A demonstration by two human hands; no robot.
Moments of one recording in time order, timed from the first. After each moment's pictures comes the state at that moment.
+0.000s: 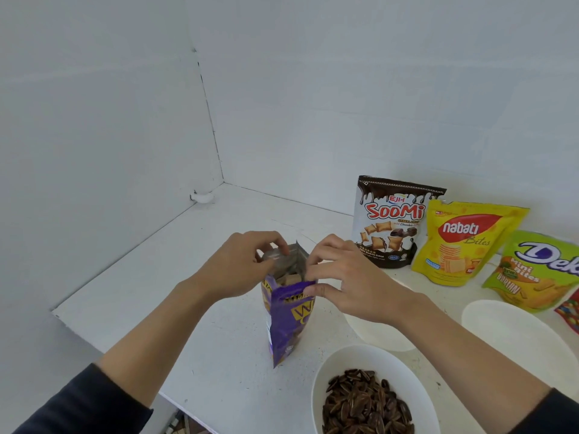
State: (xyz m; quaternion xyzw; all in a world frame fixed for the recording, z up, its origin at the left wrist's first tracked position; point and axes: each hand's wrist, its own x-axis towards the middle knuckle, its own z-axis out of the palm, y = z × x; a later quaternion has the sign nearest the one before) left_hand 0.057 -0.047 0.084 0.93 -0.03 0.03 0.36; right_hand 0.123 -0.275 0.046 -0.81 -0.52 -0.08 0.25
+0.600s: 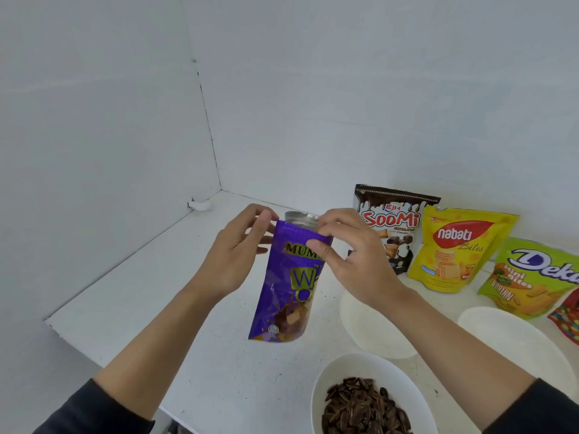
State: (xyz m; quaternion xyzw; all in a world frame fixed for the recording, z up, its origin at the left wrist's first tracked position) left_hand 0.058 -0.056 0.100 0.81 0.00 0.15 0.56; right_hand 0.130 -0.260 0.071 -0.76 -0.40 -0.23 0.46
